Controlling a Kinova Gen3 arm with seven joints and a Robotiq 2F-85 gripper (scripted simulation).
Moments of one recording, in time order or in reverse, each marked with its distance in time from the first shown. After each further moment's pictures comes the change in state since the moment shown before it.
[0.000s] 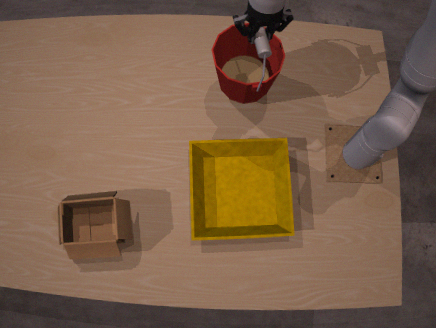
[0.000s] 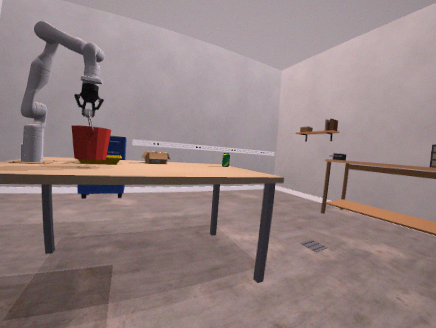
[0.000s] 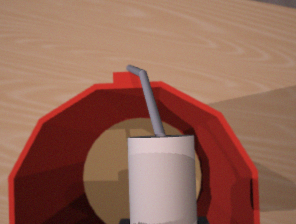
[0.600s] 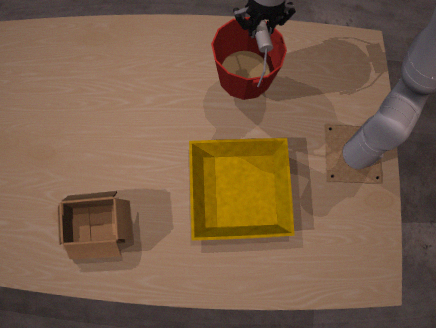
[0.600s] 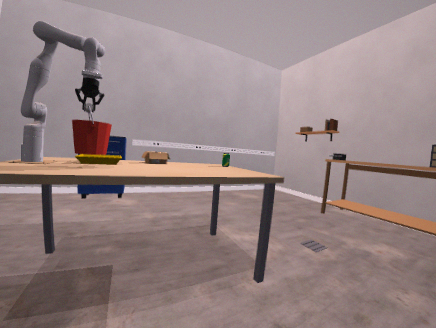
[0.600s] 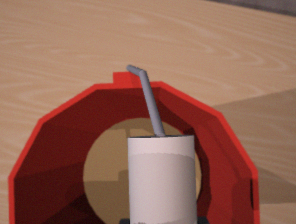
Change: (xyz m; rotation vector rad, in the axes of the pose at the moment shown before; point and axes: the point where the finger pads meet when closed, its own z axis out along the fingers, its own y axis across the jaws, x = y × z) arm 0.000 0.000 -0.027 0.002 0.001 -0.001
